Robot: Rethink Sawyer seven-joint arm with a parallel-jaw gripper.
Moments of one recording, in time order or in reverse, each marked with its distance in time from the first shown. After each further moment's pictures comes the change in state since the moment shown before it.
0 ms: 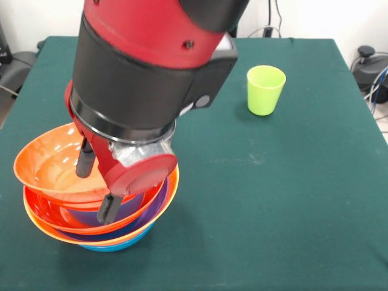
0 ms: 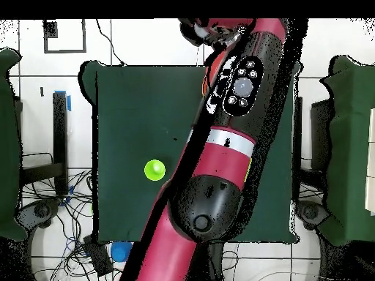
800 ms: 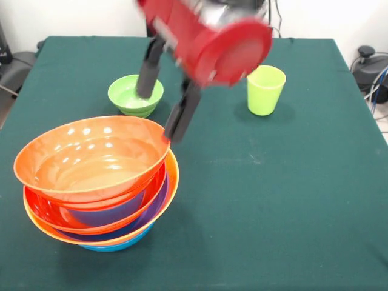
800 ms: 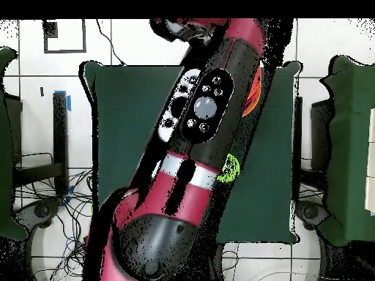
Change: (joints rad) arm 0.234 -0.178 0.289 0.298 -0.226 0.001 0.000
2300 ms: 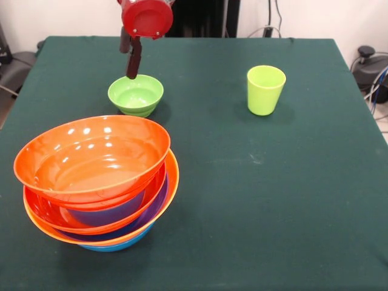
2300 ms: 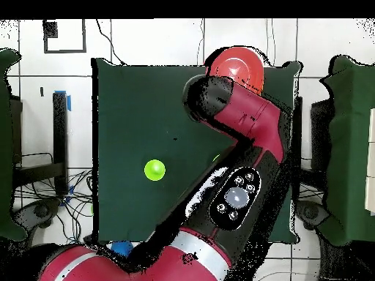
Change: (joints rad) arm 0.146 -0.372 0.504 0.894 -0.406 -0.424 0.000
